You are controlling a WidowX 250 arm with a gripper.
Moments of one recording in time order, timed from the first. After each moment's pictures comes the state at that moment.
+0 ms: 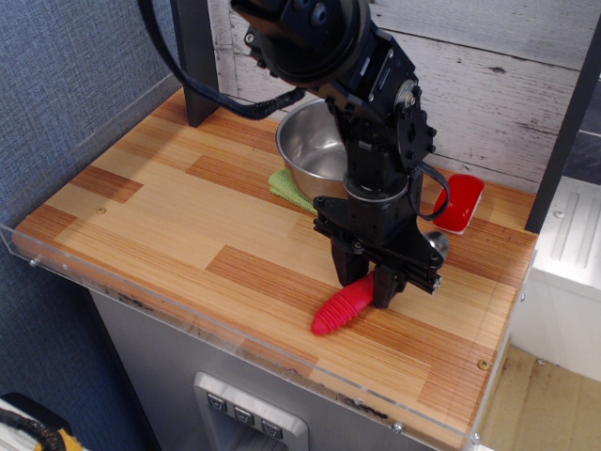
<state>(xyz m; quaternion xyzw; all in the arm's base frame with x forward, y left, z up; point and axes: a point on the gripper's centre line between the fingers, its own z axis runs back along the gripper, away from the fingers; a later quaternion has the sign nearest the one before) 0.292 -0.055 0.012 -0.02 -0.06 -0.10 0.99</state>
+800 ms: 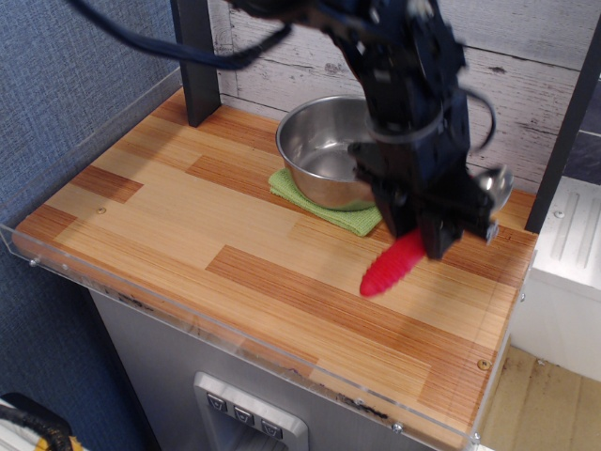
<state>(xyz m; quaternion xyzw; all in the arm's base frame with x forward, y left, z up) 0.297 -0.078 0.087 -0.08 -0.17 -0.14 0.97</state>
